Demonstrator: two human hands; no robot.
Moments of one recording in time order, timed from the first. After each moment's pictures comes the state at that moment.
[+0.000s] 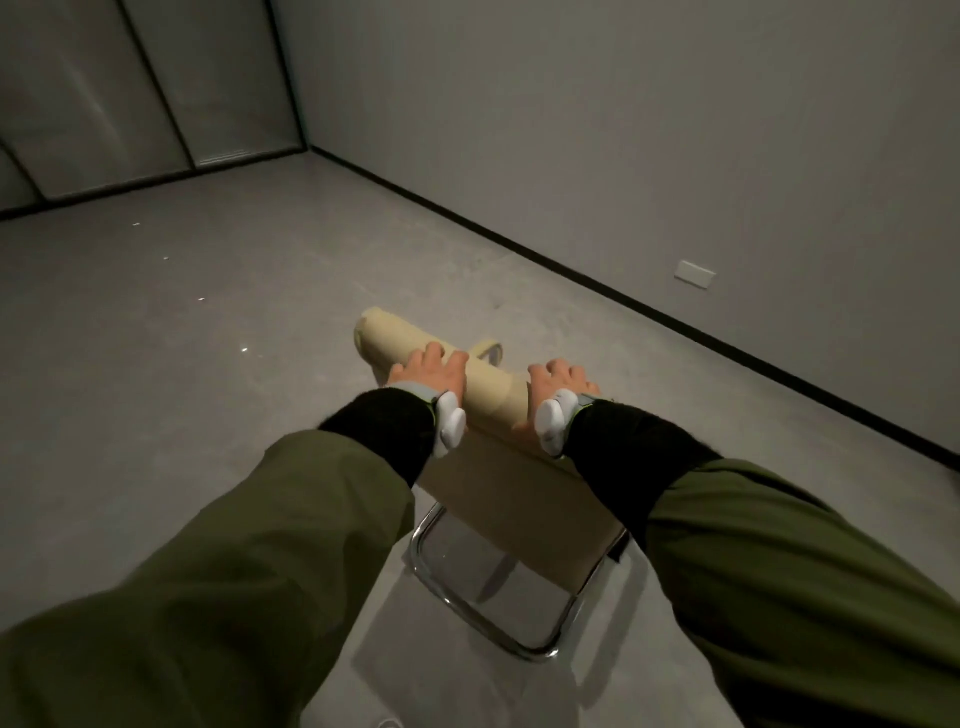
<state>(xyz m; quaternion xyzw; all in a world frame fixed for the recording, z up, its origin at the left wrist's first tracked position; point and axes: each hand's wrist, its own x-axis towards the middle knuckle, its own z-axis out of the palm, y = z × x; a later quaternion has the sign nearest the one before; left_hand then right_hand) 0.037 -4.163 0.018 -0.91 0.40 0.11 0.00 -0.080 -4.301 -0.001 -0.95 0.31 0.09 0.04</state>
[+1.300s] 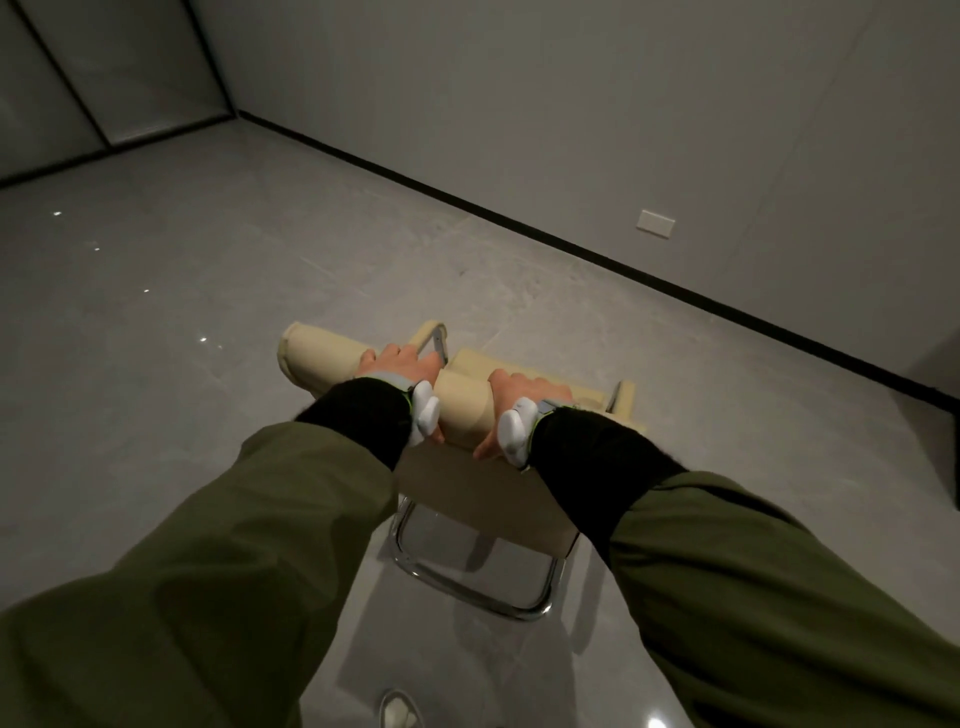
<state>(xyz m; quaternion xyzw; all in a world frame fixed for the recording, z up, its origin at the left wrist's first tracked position) 0.055 -4.170 -0.015 -0.87 0.48 0.08 0.11 -0.087 -4.286 -0.020 -0.94 0.30 0.12 0.07</state>
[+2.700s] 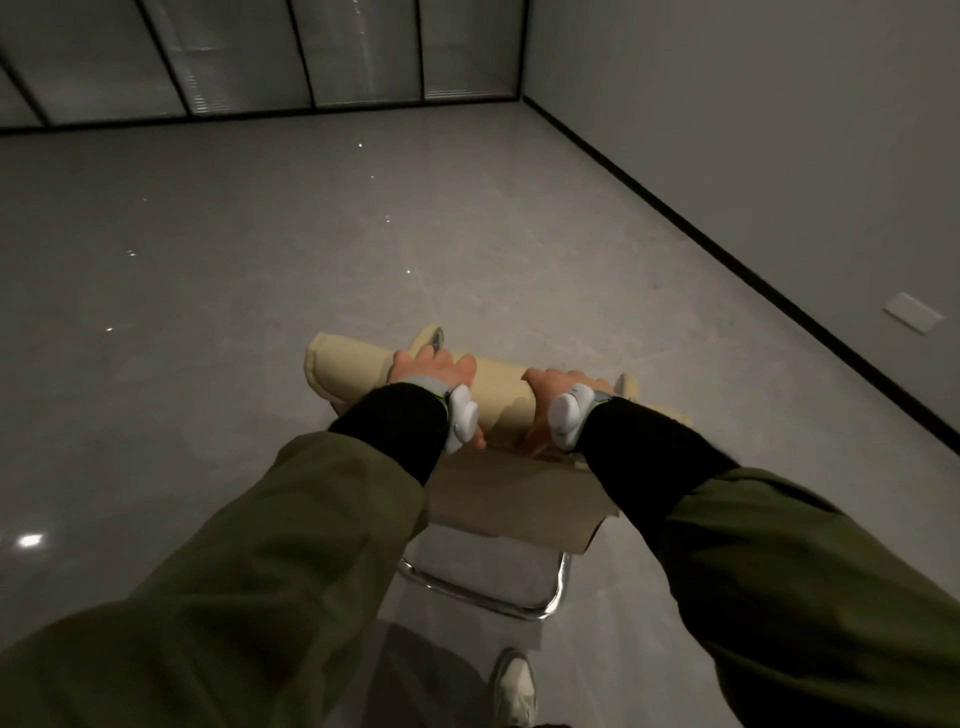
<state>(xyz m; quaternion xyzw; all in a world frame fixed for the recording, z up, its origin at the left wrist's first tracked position) -0.114 -3.906 -0.020 -0.96 0.22 0.13 0.06 -0.179 -4.078 -0.005 -0.98 -0.01 0.17 0.05</state>
